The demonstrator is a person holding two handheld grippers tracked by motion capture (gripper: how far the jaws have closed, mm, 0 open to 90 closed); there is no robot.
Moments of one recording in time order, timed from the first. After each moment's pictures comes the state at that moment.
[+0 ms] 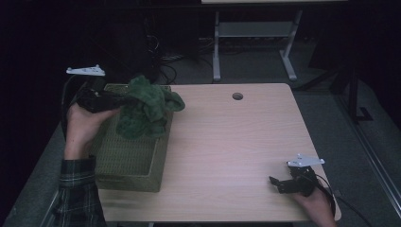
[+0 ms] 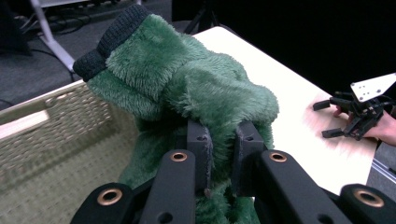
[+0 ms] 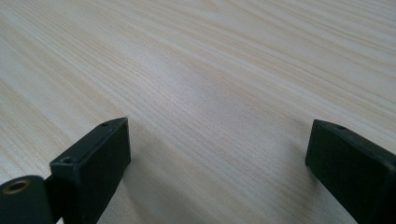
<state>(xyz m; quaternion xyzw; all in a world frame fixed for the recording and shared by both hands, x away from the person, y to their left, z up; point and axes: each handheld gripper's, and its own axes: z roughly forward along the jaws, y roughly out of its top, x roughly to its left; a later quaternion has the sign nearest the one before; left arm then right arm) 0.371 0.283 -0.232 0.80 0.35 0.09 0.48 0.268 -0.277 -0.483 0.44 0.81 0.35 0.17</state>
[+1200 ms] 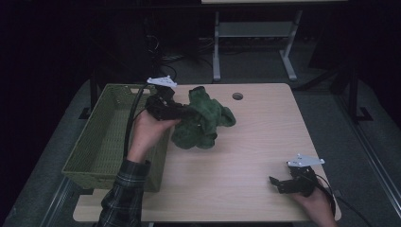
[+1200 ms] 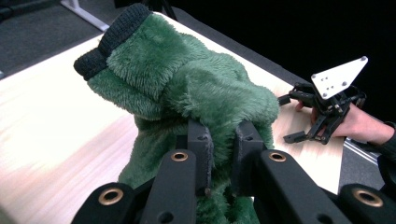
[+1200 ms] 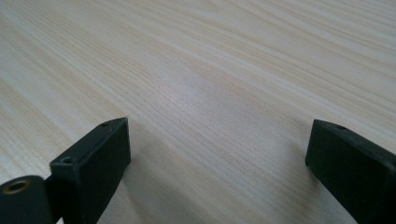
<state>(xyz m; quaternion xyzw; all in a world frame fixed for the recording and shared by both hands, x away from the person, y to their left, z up) 0.378 0.142 -0.274 0.84 0.28 0.03 0.47 0.268 -0.277 -0.483 0.44 0.81 0.35 0.17</state>
